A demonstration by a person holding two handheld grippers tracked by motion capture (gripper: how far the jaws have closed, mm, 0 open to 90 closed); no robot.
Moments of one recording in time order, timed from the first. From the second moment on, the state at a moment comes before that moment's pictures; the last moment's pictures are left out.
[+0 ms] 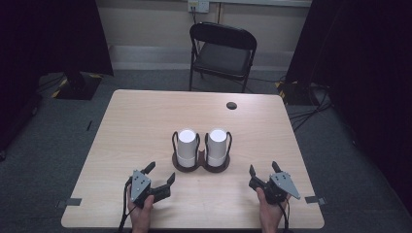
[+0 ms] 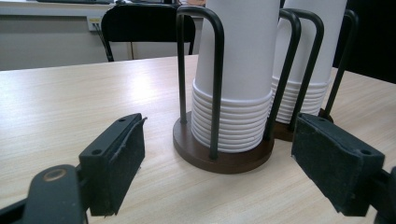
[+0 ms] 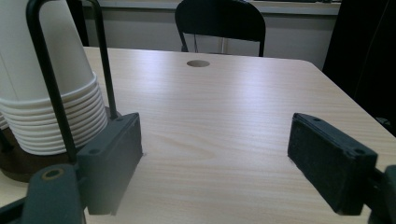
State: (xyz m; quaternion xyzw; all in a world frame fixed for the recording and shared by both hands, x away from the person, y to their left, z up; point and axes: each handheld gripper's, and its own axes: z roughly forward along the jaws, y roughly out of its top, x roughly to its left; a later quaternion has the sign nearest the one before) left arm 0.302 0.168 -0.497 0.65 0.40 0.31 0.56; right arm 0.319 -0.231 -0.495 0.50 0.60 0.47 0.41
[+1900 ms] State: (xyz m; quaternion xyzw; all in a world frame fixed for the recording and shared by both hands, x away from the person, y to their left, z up) left arm 0.299 0.168 -0.498 0.64 0.40 0.33 0.56; right arm 0.329 -0.182 -0.435 0.38 0.66 0.57 0.31
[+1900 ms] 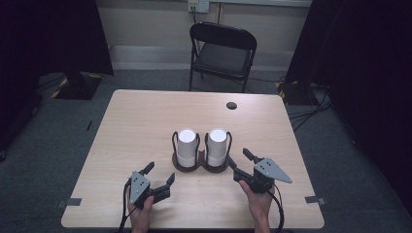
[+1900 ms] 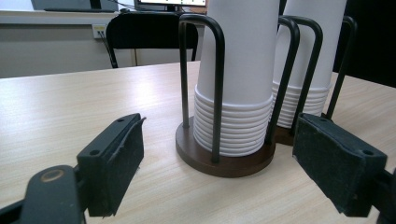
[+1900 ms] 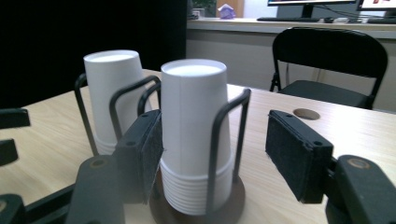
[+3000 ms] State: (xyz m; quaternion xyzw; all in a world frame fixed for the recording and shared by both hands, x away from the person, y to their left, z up) left arm 0.299 0.169 -0.498 0.64 0.40 0.33 0.57; right arm 0.397 -0.138 -0.403 0.33 0.69 0.57 0.29
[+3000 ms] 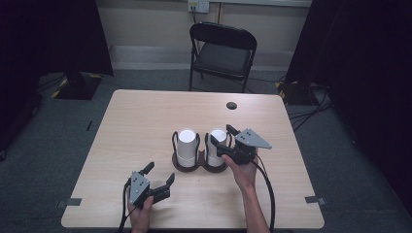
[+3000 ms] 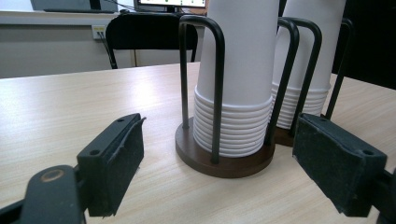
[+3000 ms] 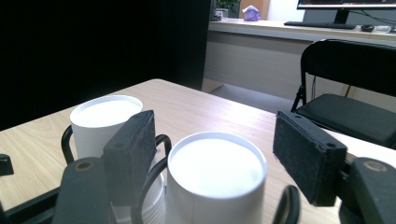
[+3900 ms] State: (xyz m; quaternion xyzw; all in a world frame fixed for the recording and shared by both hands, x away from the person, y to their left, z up) left arm 0.299 0.169 -0.498 0.64 0.40 0.33 0.57; right arm 0.413 -0.124 -0.423 0.35 0.69 0.57 0.28
